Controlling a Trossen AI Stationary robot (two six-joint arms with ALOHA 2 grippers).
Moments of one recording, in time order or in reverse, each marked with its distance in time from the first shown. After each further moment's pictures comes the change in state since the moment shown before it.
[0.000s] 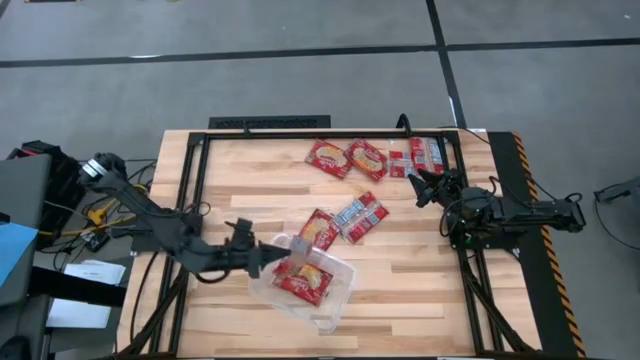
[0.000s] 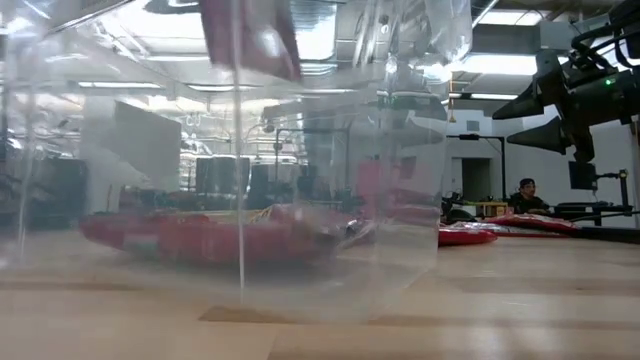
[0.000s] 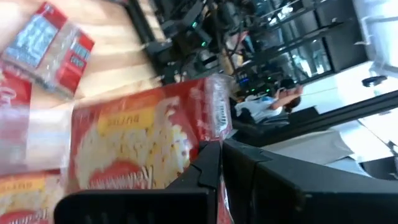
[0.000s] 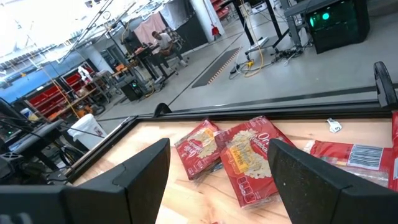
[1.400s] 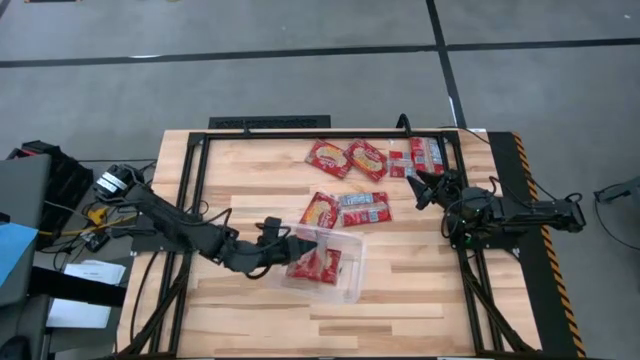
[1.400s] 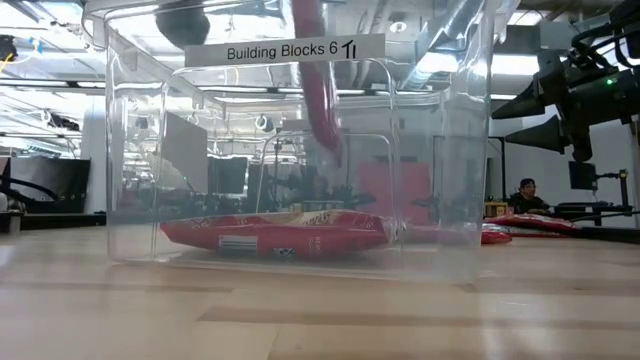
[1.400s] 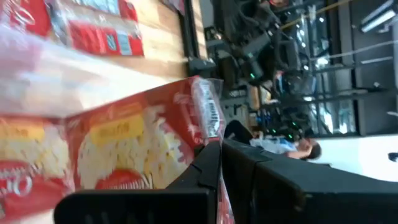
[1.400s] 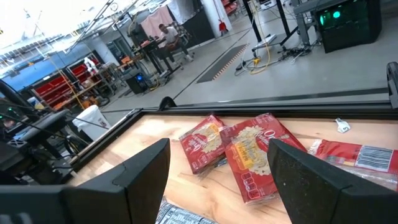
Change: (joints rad) left arm 0.180 0.227 0.068 0.040 0.047 -0.287; right arm 0.000 0.000 0.000 0.001 -0.034 -0.037
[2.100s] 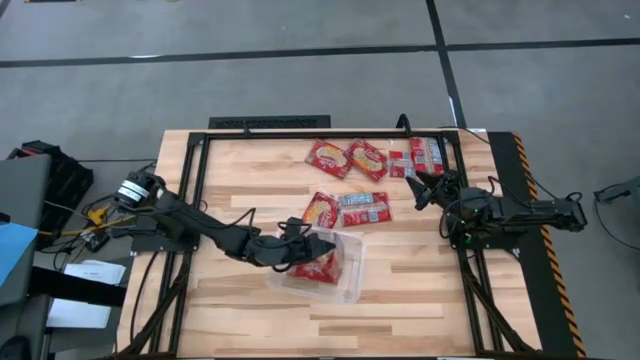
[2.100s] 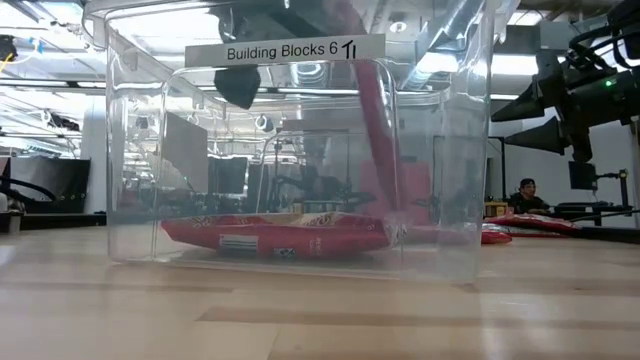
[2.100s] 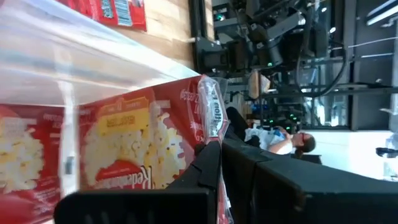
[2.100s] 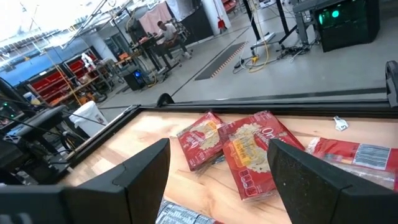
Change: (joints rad) left arm 0.092 0.196 0.000 0.229 0.166 -0.035; right arm 0.000 0.025 0.000 0.001 -0.002 0.000
